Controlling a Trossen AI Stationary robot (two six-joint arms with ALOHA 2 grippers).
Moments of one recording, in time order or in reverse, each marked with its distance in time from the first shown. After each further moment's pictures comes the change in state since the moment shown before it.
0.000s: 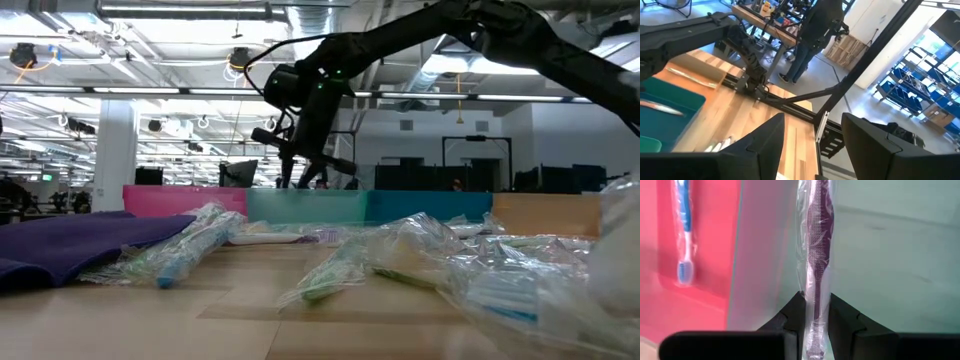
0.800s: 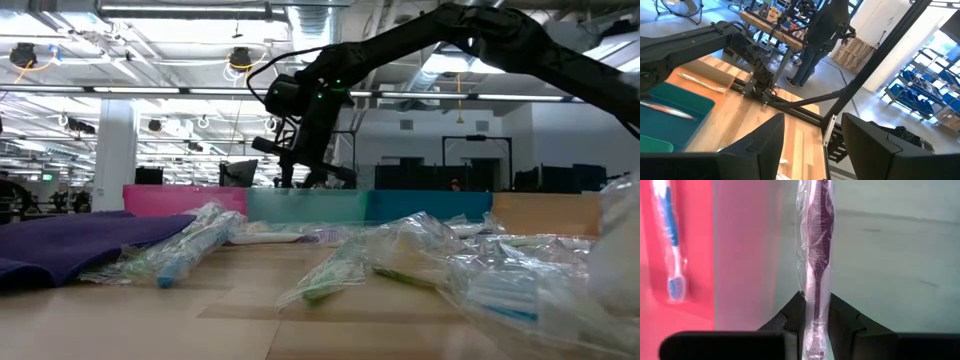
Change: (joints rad) left arm -0.013 0.000 0.000 0.000 -0.058 0.021; right arm -0.017 0.030 0.002 0.014 -0.027 0.046
